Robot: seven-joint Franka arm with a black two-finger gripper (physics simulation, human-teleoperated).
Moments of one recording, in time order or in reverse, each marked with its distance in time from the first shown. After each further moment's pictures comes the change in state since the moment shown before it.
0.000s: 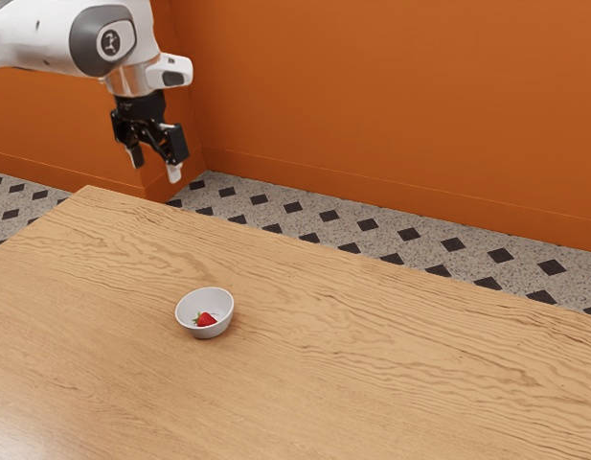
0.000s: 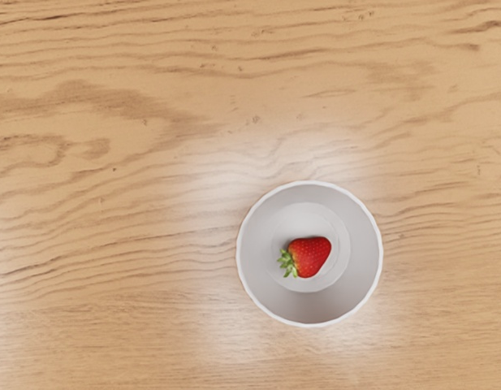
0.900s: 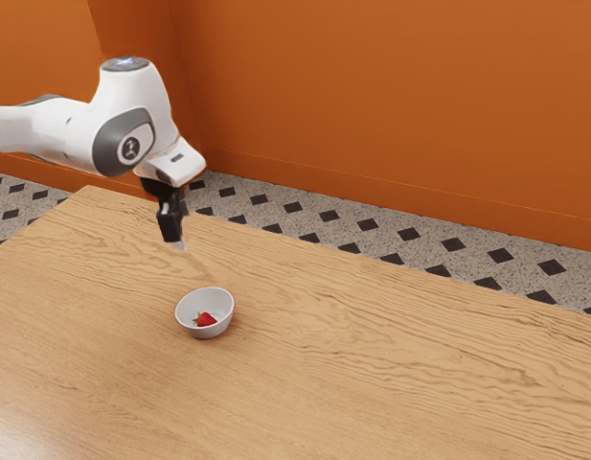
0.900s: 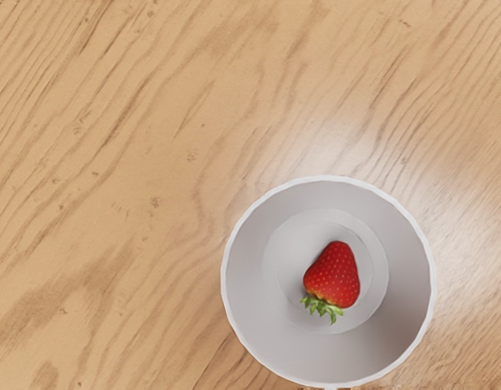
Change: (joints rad) arm 0.037 -0.058 -0.070 -0.415 0.022 0.485 0.790
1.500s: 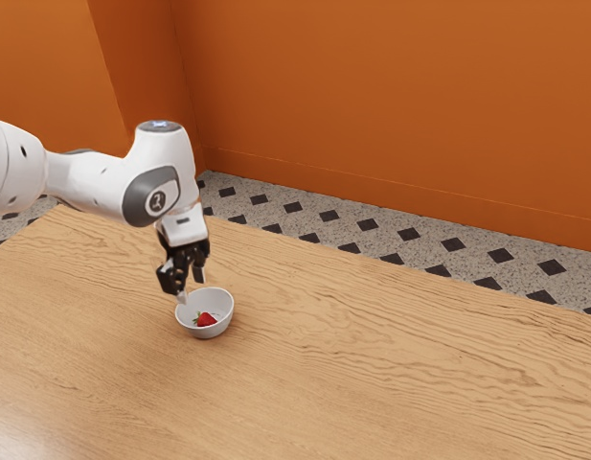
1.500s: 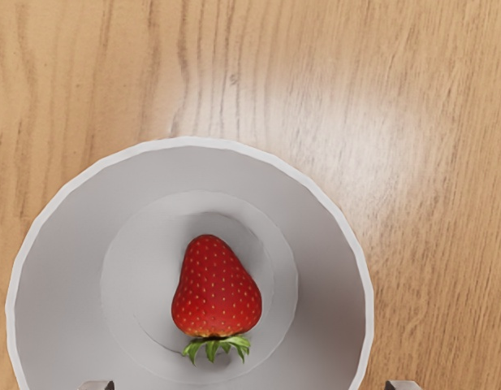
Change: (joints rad) arm -0.008 0.144 -0.004 -0.069 -0.010 0.046 0.443
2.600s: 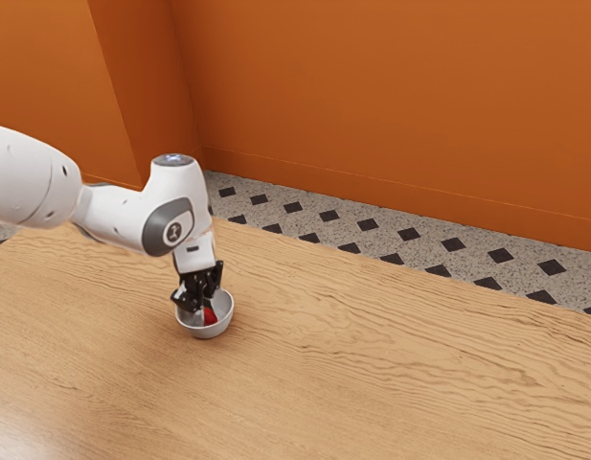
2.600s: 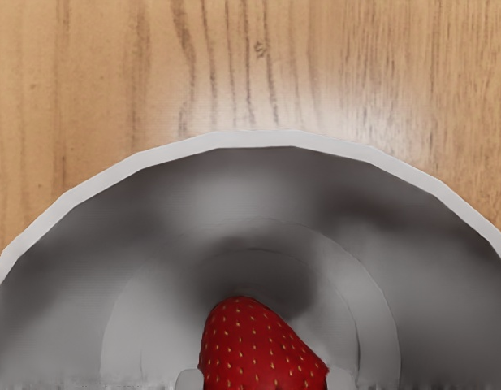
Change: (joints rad) arm 0.003 0.153 0.000 0.019 -0.027 0.142 0.145
